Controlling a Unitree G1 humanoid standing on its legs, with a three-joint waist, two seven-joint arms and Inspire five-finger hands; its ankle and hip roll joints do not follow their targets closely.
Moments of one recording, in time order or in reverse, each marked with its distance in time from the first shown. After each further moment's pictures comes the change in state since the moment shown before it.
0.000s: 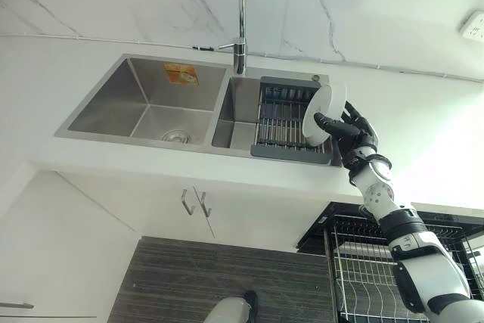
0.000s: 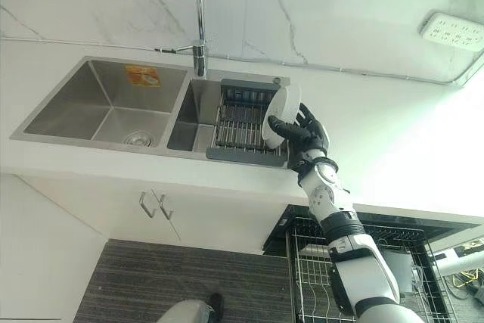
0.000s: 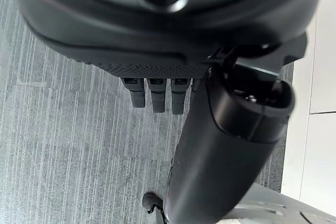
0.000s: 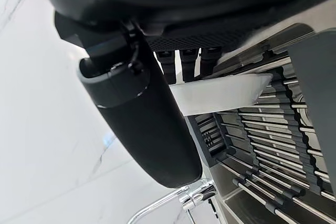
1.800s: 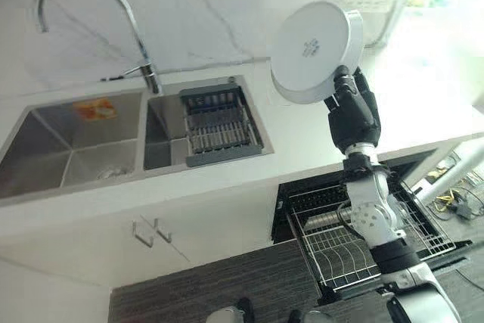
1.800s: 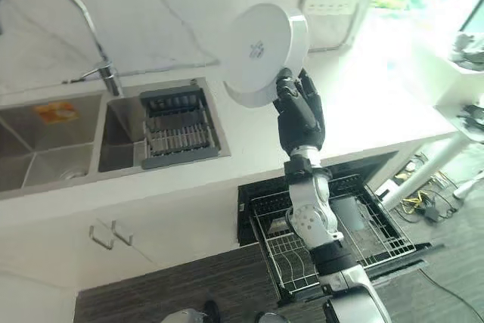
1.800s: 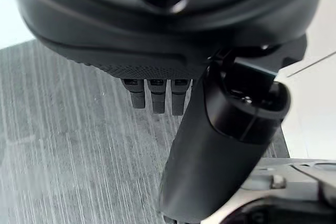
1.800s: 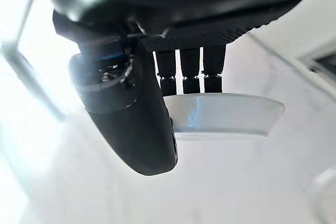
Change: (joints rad) left arm 0.074 -0.042 0.000 0.043 0.007 -0.082 0.018; right arm 0.315 0.066 0.039 -0.612 0.258 -0.313 0.061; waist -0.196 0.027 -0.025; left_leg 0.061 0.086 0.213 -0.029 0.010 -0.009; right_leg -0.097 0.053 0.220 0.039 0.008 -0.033
